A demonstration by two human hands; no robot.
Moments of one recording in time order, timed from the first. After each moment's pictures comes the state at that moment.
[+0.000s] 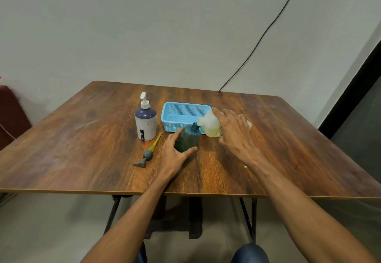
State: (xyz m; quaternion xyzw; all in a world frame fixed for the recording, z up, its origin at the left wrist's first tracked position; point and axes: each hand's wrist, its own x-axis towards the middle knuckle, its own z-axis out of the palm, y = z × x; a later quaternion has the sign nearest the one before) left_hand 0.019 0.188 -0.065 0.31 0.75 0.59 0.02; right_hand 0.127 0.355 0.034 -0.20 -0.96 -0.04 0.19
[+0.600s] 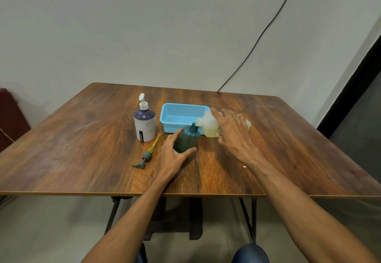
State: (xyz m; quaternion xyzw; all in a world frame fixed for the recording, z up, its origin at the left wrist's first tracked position) left_hand 0.022 0.186 -0.062 0.31 0.75 0.59 0.02; right_hand 0.129 0.353 0.036 -0.20 -0.96 -0.06 0.19
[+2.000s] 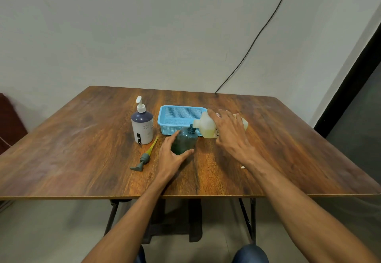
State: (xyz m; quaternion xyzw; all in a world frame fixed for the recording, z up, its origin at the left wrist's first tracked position) left_hand 0.029 0.182 -0.052 0.31 0.74 0.59 0.04; right_hand 0.127 0.355 0.040 -0.19 -0.96 -0.08 0.18
